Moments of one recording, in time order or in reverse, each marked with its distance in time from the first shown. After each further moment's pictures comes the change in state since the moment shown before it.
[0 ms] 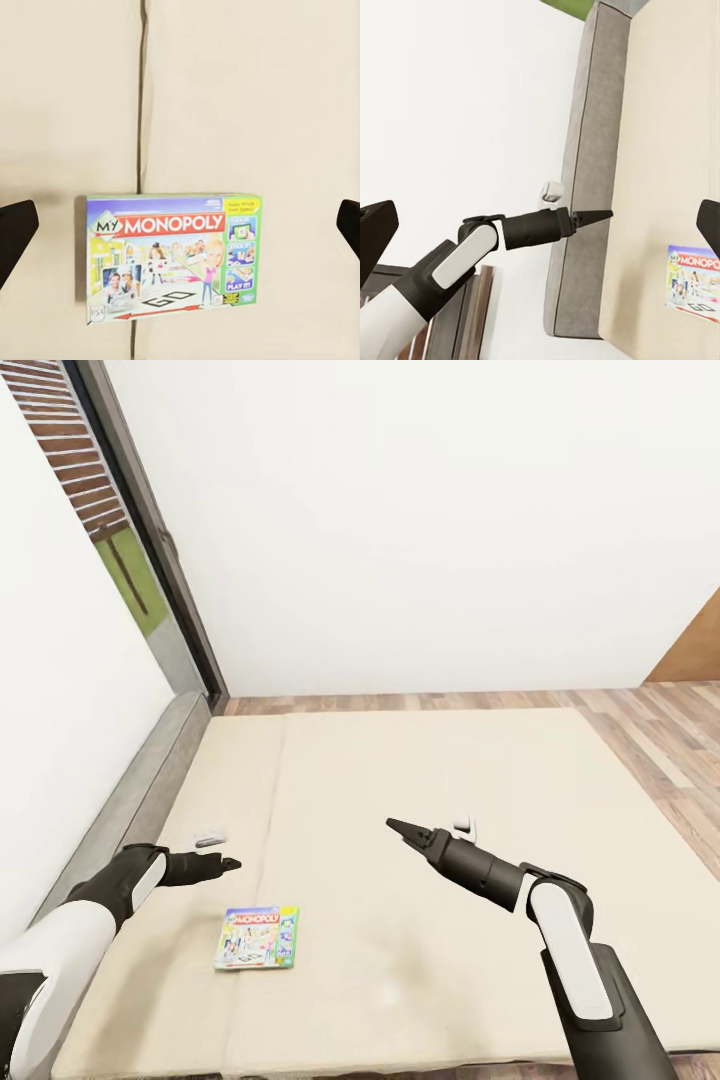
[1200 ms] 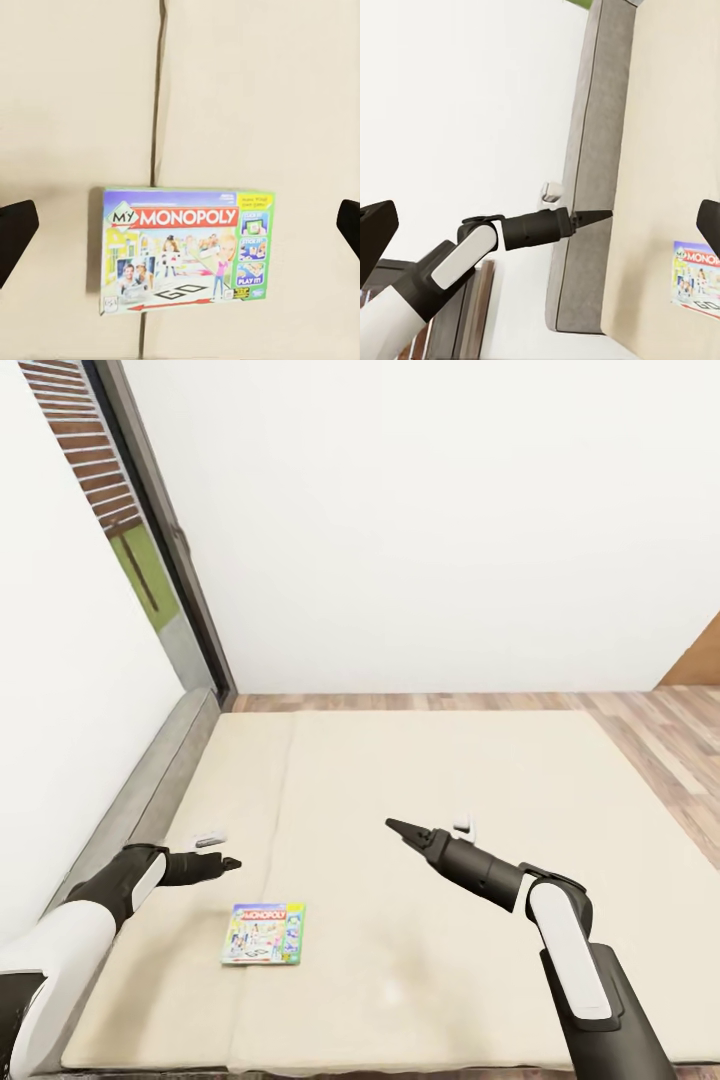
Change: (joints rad) left arm 0.000 0.000 0.000 -0.001 0.002 0.000 -0.003; right arm 0.000 0.004 0.000 0.001 0.003 -0.002 -0.002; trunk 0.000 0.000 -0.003
